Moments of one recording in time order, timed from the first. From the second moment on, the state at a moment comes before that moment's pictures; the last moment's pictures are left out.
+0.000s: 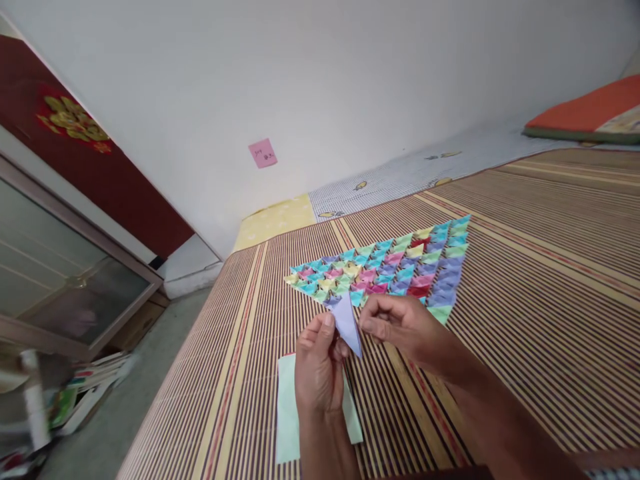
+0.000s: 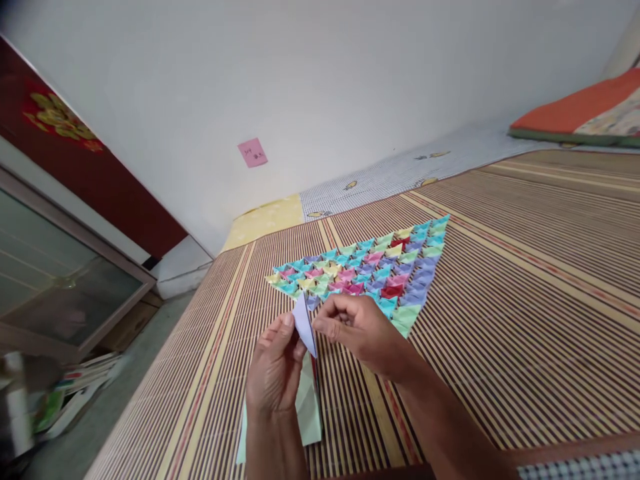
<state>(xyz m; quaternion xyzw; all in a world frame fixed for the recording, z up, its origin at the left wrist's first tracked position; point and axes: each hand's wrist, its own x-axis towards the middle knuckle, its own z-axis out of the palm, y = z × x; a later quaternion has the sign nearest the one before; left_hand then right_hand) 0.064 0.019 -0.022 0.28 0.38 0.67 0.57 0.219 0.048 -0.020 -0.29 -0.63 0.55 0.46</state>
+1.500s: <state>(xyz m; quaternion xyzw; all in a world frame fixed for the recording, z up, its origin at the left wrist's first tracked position) 0.076 0.017 -0.023 0.50 0.53 0.57 0.39 0.192 0.052 -0.038 -0.42 -0.66 0.28 0.55</state>
